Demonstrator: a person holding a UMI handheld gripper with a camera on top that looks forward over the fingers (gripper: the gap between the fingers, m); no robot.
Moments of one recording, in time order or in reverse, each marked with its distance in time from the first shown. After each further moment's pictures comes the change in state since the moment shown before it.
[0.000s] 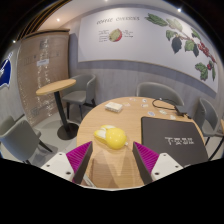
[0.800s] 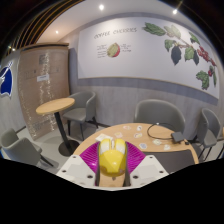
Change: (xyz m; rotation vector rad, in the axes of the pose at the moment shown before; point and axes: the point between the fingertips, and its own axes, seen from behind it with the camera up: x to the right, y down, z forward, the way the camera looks) arm 0.049 -0.122 0.010 0.152 -0.049 0.017
